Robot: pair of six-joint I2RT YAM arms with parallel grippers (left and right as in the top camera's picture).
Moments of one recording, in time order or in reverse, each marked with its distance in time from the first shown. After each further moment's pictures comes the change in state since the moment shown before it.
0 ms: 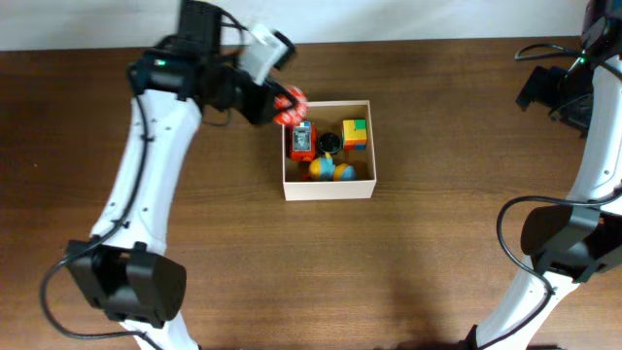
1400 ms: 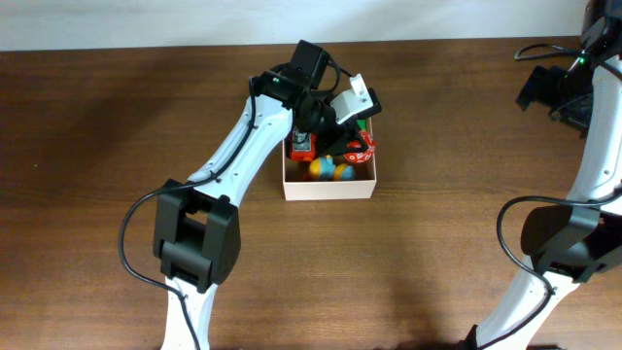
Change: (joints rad) left arm -0.258 0.292 -0.003 0.166 0.061 0.227; right arm 0.000 0.000 0.000 0.000 0.000 0.000
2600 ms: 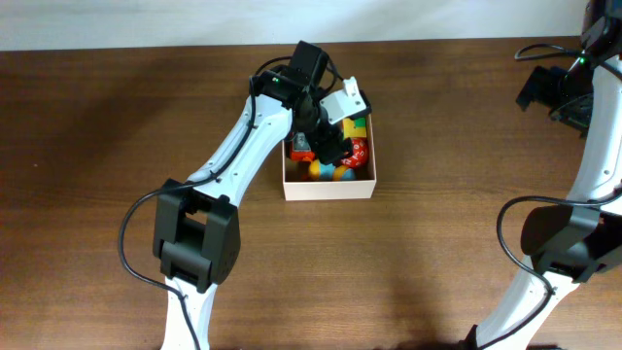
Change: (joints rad) left arm 0.001 0.000 0.000 -0.030 -0.314 -0.012; right arm 0.000 0.000 0.000 0.000 0.000 0.000
